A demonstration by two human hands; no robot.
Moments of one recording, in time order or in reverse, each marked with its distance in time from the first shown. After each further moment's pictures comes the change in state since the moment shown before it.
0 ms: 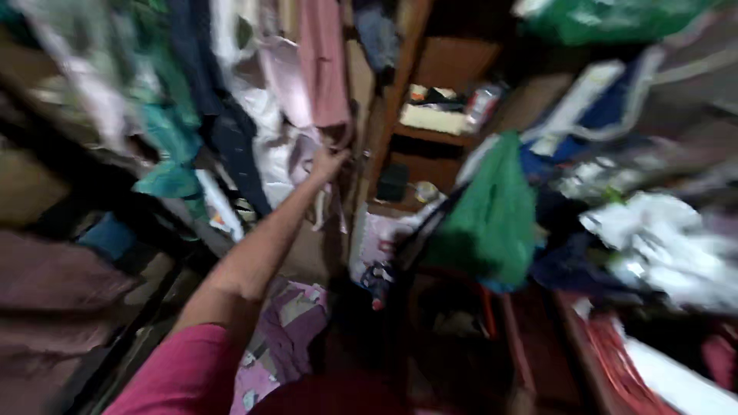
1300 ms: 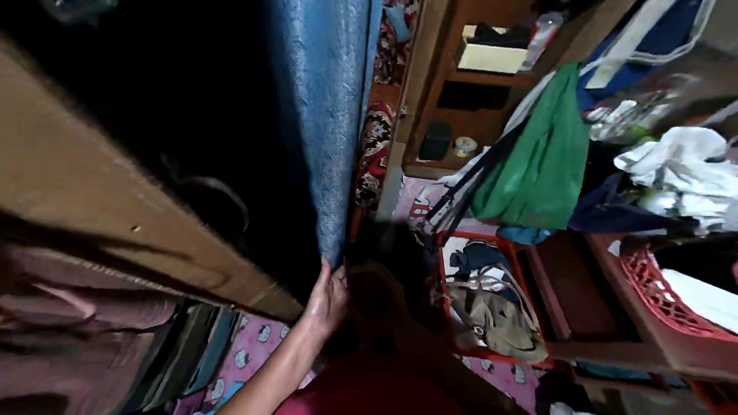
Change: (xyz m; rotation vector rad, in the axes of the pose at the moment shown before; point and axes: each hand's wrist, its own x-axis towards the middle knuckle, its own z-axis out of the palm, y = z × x) left_hand -0.325 -0.075 -0.088 -1.027 -0.198 -0.706; right_hand -0.150 -0.263 0.181 0.482 -0.263 -0.993
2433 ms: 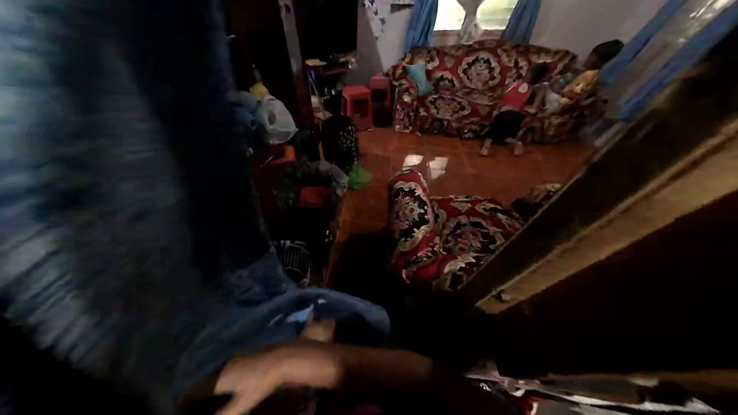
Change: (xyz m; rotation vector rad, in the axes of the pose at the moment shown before) left_hand 0.370 0.207 -0.123 2.001 -0.069 -0.382; right_hand 0.449 0.014 0.208 0.046 -1.199 -0.353
